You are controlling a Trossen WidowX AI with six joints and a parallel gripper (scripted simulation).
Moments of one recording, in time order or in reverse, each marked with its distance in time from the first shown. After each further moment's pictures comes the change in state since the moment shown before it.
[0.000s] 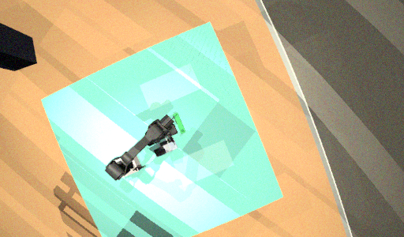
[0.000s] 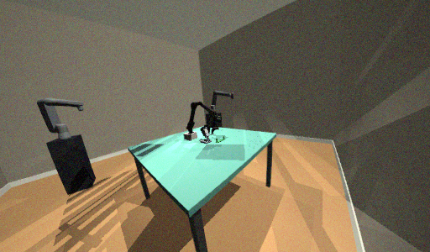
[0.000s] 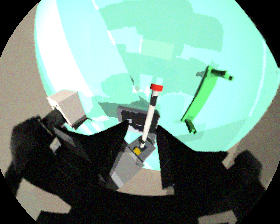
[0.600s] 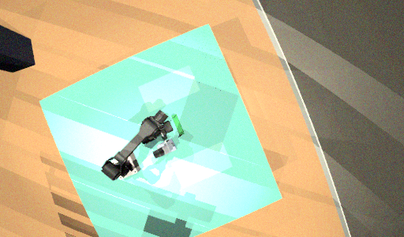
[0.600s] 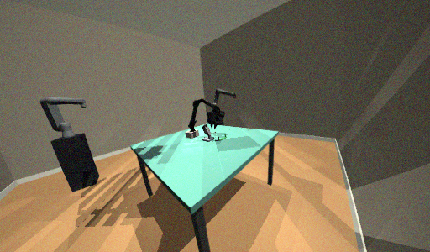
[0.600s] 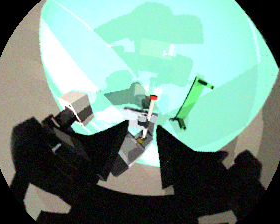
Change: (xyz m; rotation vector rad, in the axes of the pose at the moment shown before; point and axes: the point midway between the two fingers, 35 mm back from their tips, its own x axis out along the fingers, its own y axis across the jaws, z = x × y) arm -0.042 0.004 0.018 -0.011 0.013 0.004
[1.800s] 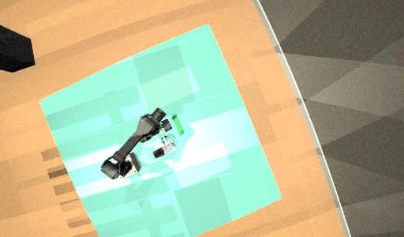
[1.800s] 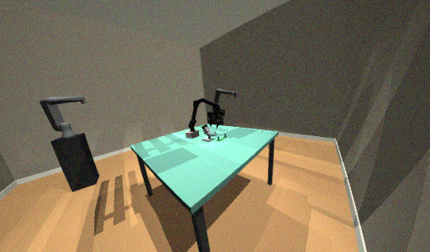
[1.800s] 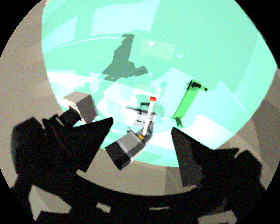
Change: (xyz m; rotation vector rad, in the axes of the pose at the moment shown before) arm -0.018 0.002 0.006 0.000 0.004 -0.002
